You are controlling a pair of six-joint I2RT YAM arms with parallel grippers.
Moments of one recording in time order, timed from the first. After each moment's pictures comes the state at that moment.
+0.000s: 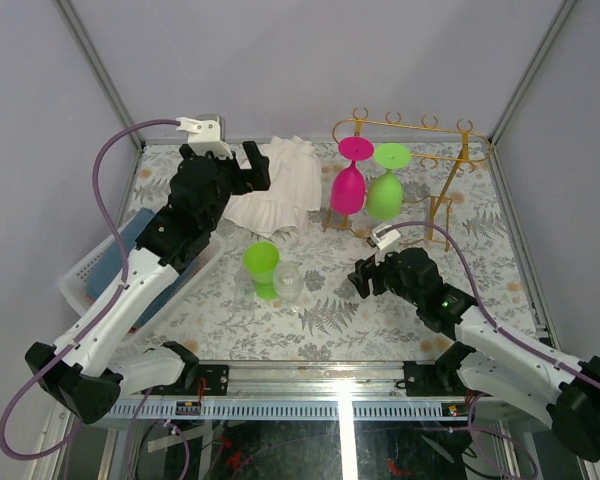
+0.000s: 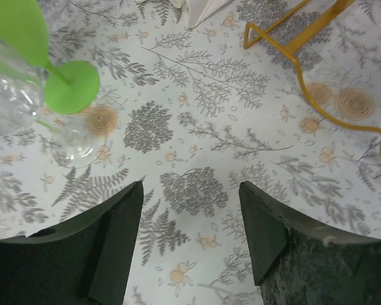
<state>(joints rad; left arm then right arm) -0.54 1.15 1.24 -0.20 -0.37 -0.28 0.70 0.91 0.45 0.02 -0.02 0.06</state>
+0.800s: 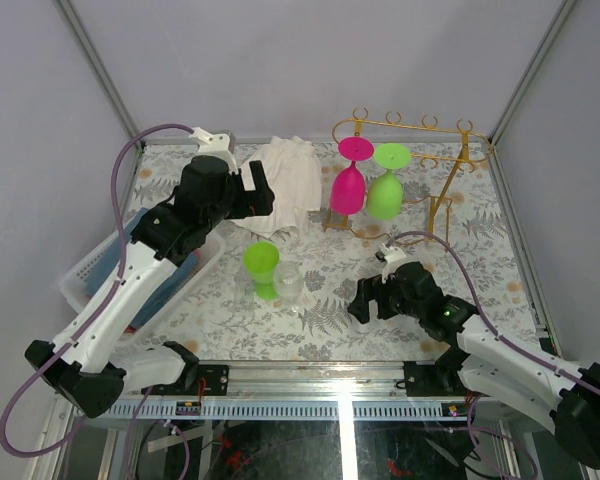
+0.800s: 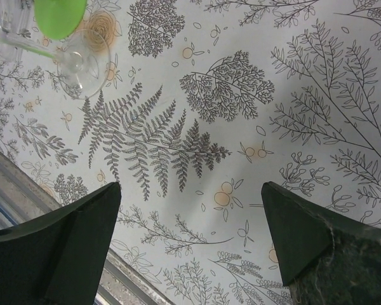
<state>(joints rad) -0.54 1.18 1.36 -0.66 -0.20 -0.45 0.70 0.83 0.34 -0.18 -0.12 0.42</state>
